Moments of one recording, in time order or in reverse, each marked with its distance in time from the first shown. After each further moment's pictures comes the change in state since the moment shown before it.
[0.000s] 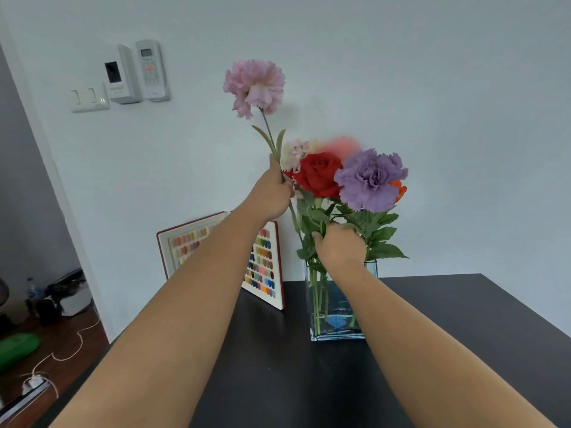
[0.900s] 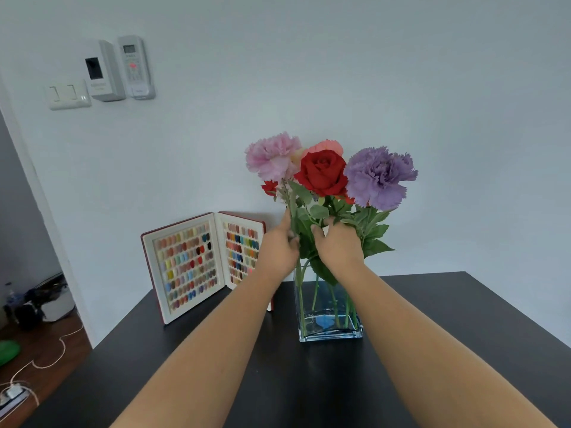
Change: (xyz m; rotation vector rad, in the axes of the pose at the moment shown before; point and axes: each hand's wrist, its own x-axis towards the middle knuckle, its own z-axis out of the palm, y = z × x) left_hand -0.049 -0.066 0.079 0.204 0.083 0.157; right_hand 0.002 0.020 -0.009 0.345 0.016 0.040
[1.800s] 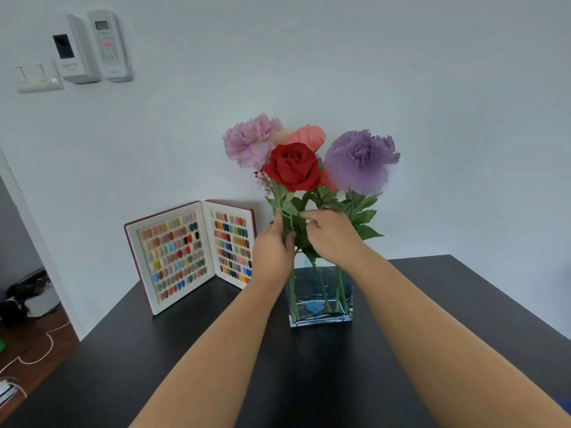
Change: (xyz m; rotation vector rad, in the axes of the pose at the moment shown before) left_hand -0.026 -0.004 0.026 0.009 0.181 0.022; right_hand -0.025 -0.008 -0.039 0.083 -0.194 -0.209
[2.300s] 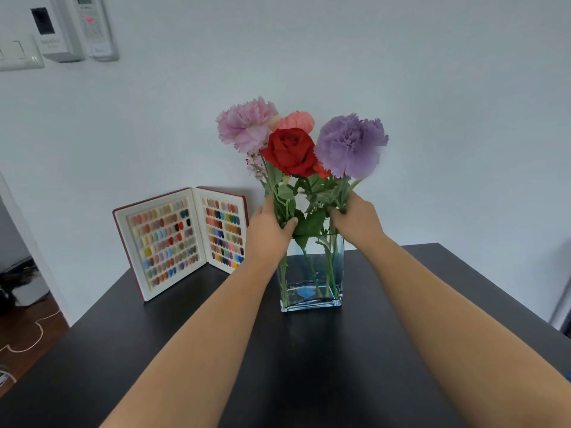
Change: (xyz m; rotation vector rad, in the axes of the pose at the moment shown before) left_hand 0.006 0.015 -0.003 0.041 -0.045 -0.104; right_hand 0.010 0.065 -0.010 -0.016 0.160 0.228
